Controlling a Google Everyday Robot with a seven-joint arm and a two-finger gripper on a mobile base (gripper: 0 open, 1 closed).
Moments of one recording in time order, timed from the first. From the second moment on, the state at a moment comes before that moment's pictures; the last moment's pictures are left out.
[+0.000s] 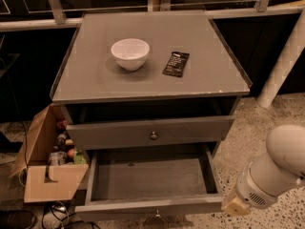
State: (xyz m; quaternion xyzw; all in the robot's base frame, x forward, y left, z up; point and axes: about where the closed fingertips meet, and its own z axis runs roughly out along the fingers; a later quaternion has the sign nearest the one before) arm 0.327 -0.221 0.653 -0.47 0.87 0.14 0.05
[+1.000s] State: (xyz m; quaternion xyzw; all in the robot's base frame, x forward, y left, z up) arm 0.325 -0.203 0.593 -0.42 0.88 0.20 0.05
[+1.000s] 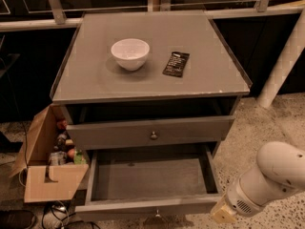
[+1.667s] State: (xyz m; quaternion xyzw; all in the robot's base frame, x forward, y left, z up) arm 0.328 -0.174 0.501 -0.37 0.89 0.26 0.06
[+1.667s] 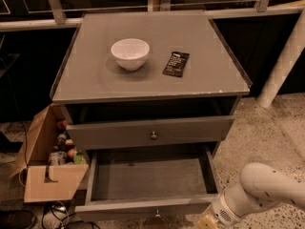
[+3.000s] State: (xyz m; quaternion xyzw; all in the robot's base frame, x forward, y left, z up) arm 0.380 -0.182 0.437 -0.29 0.91 0.27 0.09
